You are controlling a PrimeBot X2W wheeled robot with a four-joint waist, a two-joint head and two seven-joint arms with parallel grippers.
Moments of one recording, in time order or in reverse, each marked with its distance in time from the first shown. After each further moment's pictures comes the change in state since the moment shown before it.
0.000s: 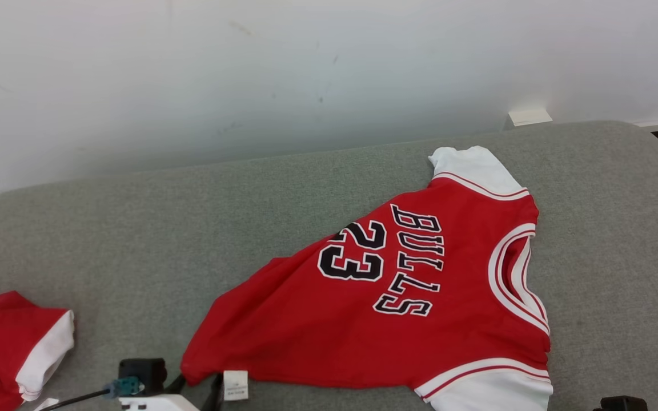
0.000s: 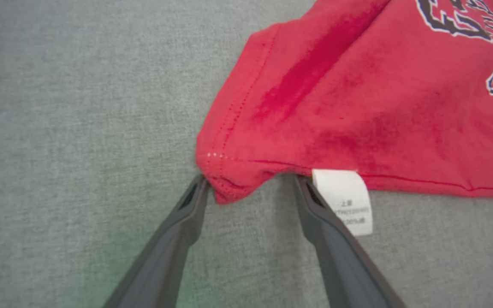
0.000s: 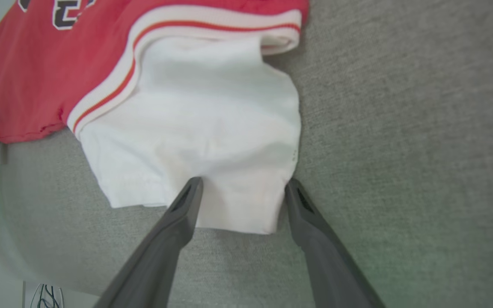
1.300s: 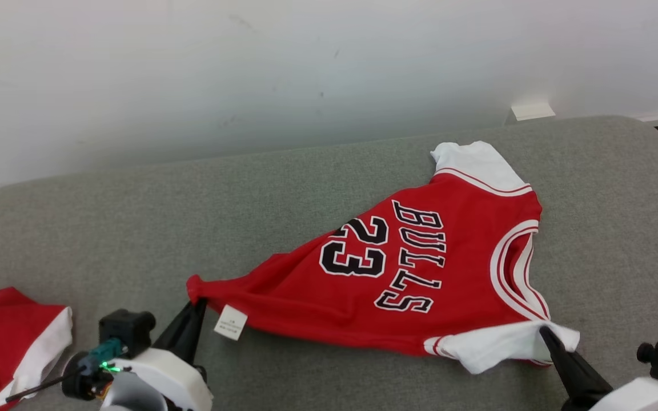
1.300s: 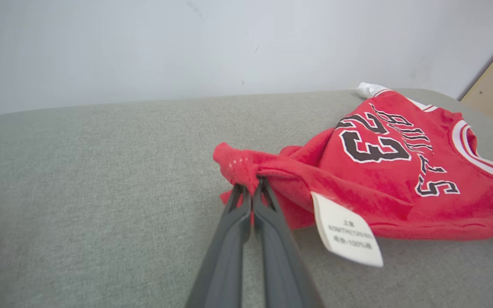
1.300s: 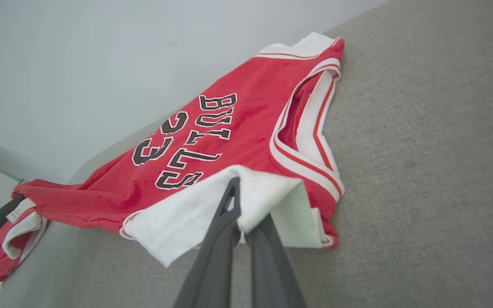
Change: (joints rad) left arm -0.091 0.047 -0.037 -0.060 -0.002 -0.023 -0.235; right arm -0.097 -0.114 0.073 -0.134 0.102 0.000 -0.395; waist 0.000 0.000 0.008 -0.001
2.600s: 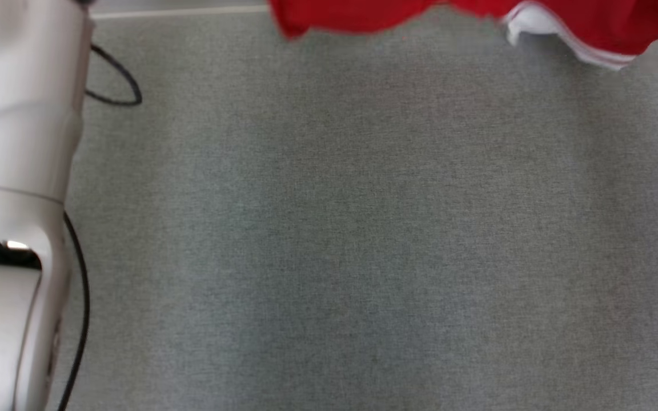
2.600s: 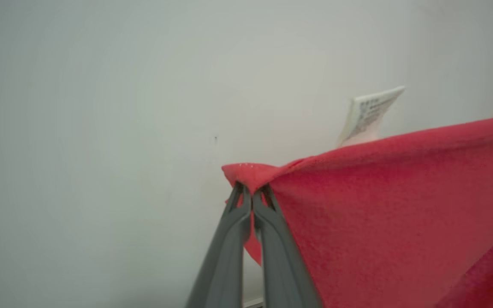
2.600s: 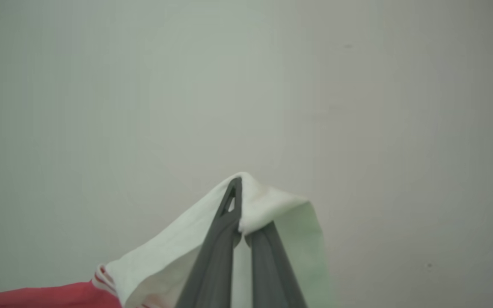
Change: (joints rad) left arm -1.408 -0.006 -0.159 0.699 -0.159 -0.035 0.025; right arm -1.483 -0.046 0.083 0.527 -0.026 0.000 -0.148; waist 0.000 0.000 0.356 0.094
